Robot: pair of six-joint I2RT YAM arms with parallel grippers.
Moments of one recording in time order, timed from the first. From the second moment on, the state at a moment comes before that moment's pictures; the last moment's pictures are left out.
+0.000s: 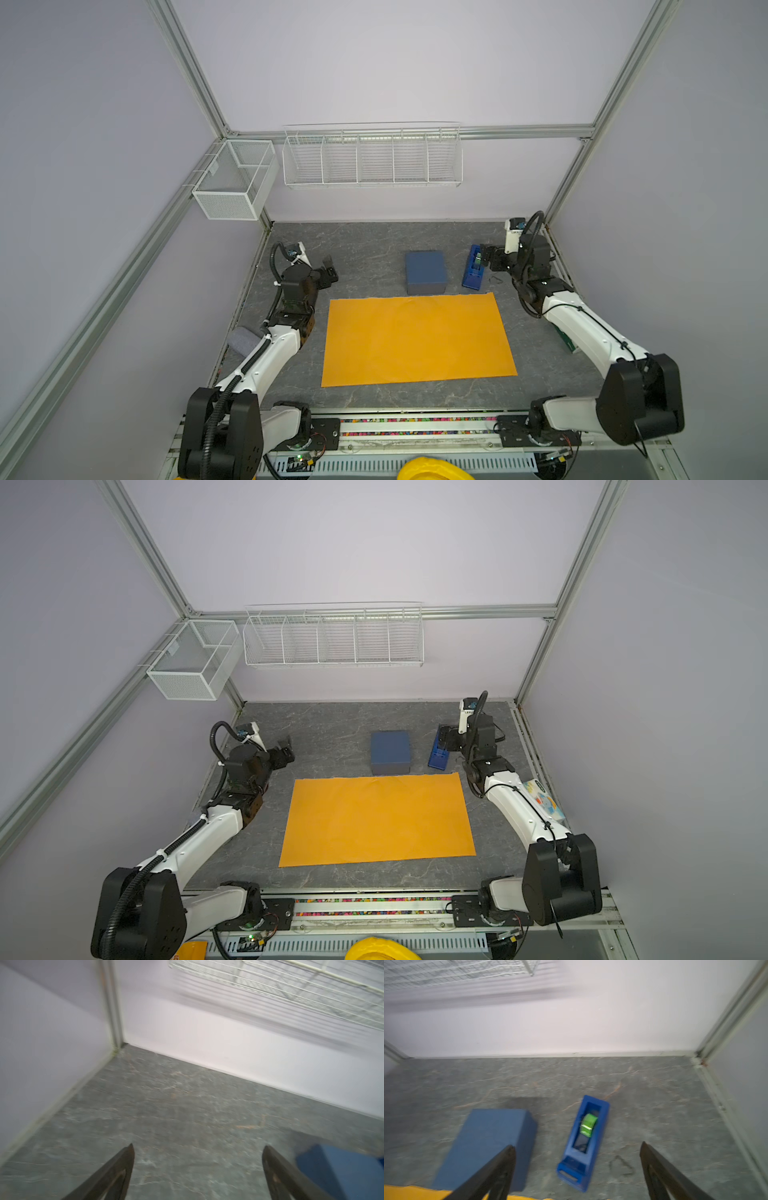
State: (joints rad) left arm -0.22 1.19 0.67 0.24 -0.14 -0.33; right arm 0.22 1.39 1.02 -0.07 -0.03 0.19
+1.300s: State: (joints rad) left arm -0.37 1.64 1.12 -0.14 0.27 -0.53; right arm 0.42 1.94 1.37 -0.28 -0.40 0.52
